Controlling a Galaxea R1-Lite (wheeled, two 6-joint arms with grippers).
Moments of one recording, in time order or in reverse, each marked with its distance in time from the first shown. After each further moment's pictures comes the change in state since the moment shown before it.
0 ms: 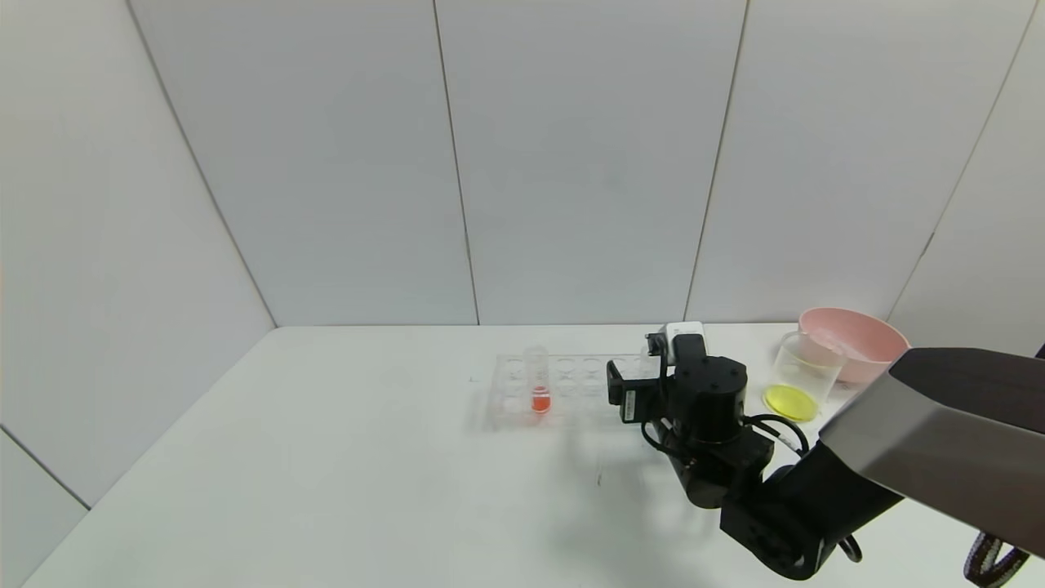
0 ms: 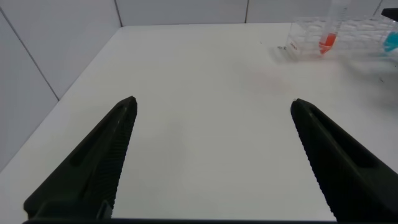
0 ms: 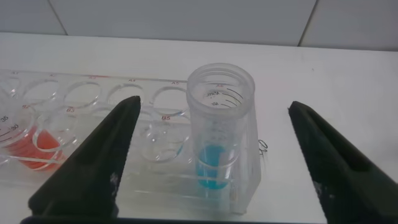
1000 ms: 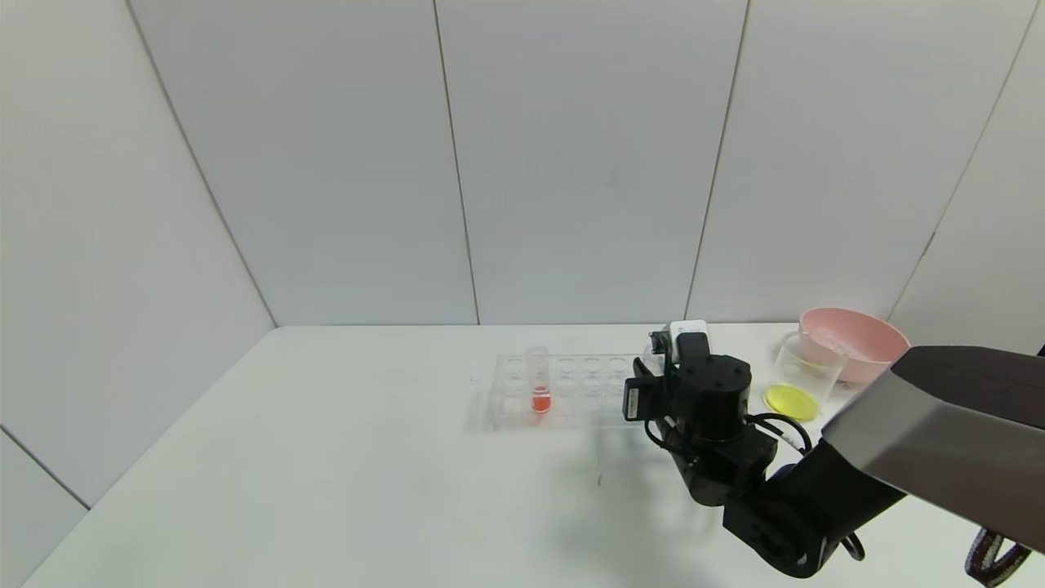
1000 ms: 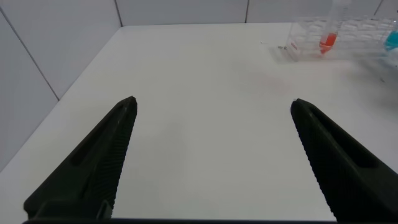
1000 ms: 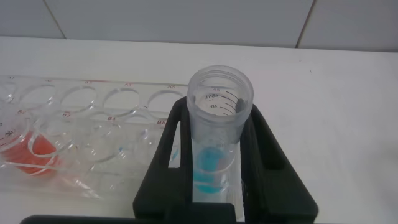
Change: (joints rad) left arm 0.000 0.000 0.000 0.000 0.000 0.000; right arm -0.017 -0.007 0.006 -0.009 0.000 0.000
